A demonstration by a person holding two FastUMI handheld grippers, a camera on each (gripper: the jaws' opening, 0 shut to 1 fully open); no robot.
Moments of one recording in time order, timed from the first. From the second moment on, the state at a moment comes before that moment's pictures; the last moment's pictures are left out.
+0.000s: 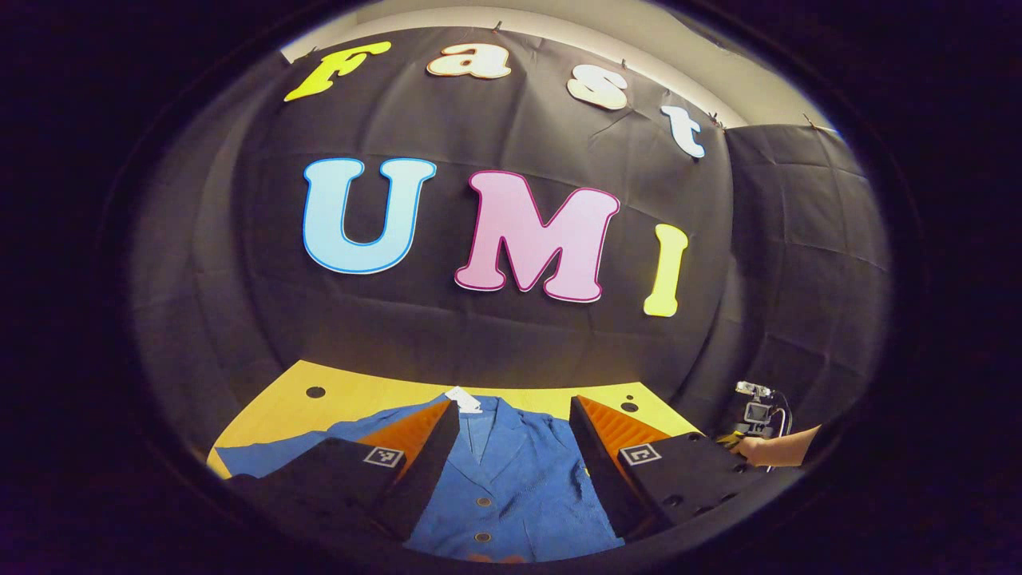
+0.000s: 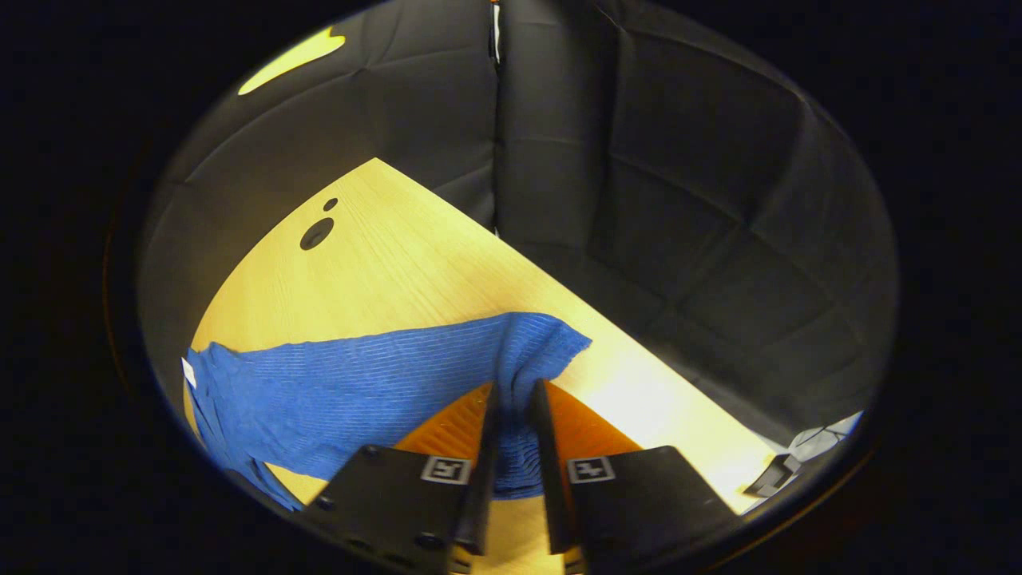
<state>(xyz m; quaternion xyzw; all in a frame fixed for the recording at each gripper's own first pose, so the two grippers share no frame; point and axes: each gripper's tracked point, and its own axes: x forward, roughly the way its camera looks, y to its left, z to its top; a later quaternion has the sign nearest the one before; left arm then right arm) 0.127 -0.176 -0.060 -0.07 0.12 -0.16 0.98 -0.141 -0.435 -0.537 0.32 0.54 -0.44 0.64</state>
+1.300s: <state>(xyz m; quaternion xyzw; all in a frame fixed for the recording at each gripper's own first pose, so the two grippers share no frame) 0.049 0.000 -0.095 -0.10 0.15 0.02 0.98 0.195 -0.138 -0.419 0.33 0.43 -0.15 0.83</state>
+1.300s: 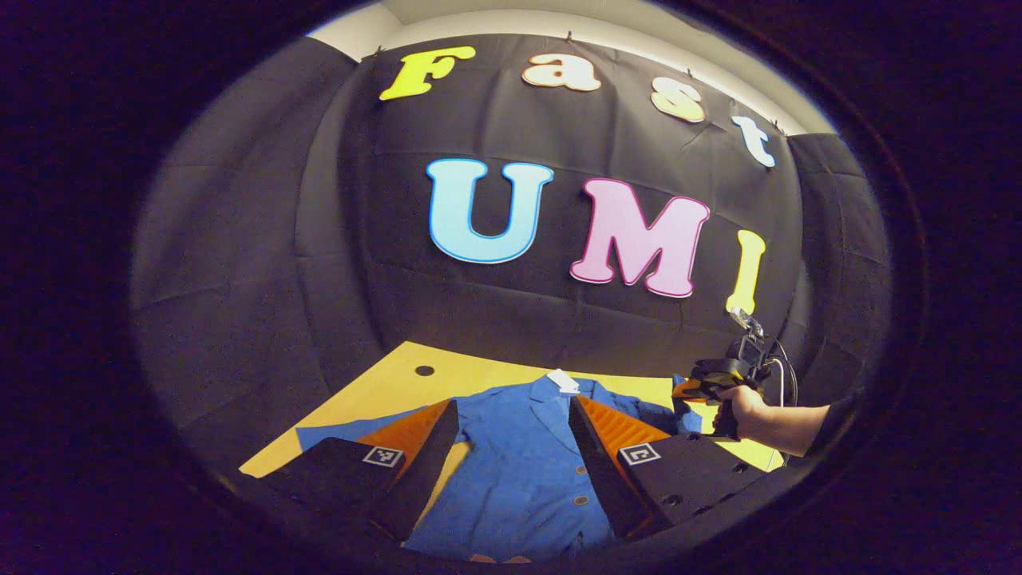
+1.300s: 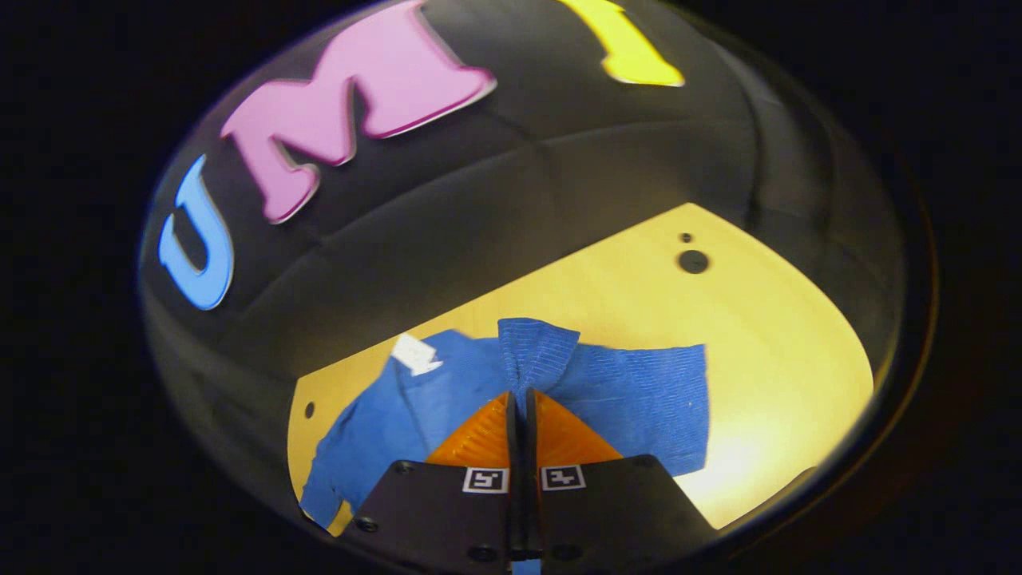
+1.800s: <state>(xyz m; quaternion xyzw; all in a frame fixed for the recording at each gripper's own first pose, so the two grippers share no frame) -0.053 0.147 -0.145 -0.14 0.18 0.19 0.96 0.300 0.123 -0.495 0.26 0.50 0.01 0.82</state>
